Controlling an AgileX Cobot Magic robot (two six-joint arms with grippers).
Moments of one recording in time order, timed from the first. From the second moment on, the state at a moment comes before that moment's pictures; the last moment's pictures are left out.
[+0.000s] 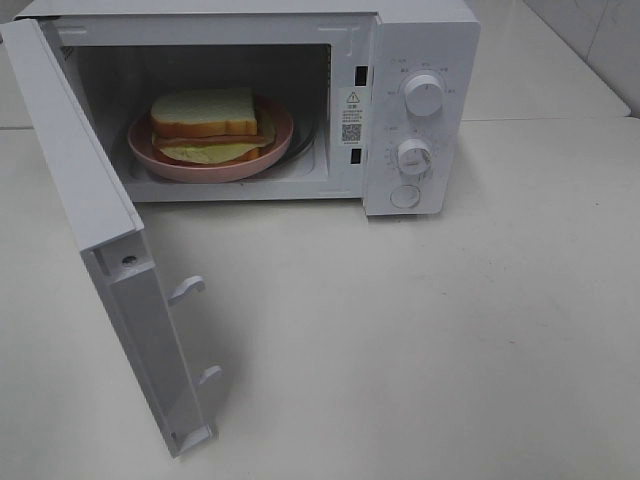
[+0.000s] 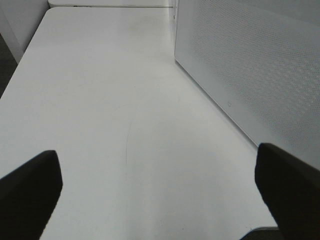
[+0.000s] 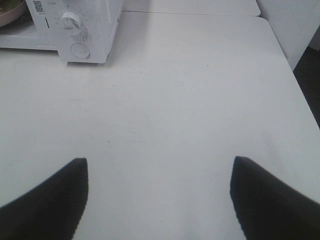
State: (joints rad) left arm 0.02 0.00 -0.52 -0.05 1.08 0.02; right arm 0.04 0.00 -0.50 -0.02 1.01 -0.01
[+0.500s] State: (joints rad) left arm 0.02 0.00 -0.52 -0.05 1.08 0.02; right arm 0.04 0.00 -0.50 -0.02 1.01 -0.01
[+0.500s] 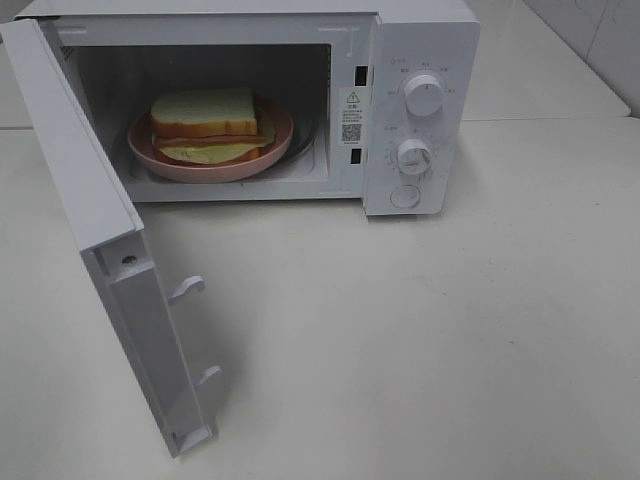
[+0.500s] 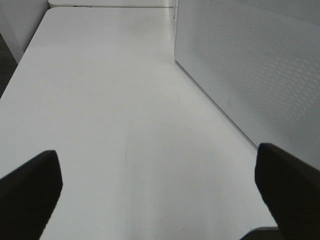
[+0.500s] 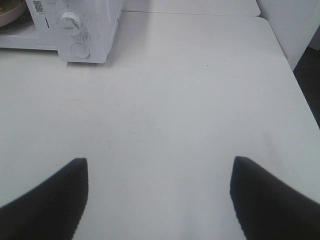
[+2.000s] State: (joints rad) left arm 0.02 0.53 -0.27 -0.04 0.10 -0.03; right arm 0.04 0.00 -0.50 -0.02 1.01 -0.01
